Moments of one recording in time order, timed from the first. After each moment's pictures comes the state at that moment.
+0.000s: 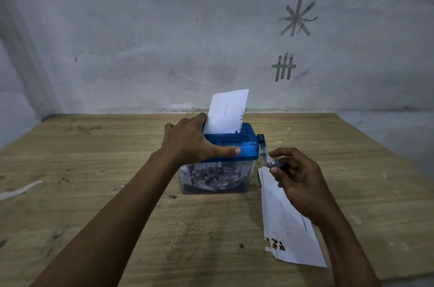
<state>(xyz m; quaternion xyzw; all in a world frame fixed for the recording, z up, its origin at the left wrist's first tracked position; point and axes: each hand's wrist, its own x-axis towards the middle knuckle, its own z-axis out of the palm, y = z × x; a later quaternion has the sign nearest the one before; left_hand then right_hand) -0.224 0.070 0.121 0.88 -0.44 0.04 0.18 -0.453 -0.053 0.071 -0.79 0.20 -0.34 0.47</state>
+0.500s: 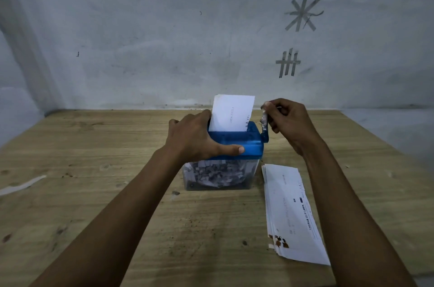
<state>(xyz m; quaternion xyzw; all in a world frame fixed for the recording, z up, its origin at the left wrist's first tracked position) -0.222 0.073 0.118 0.87 -0.46 0.06 0.18 -0.366 -0.116 0.129 -0.77 0.20 -0.36 0.49</state>
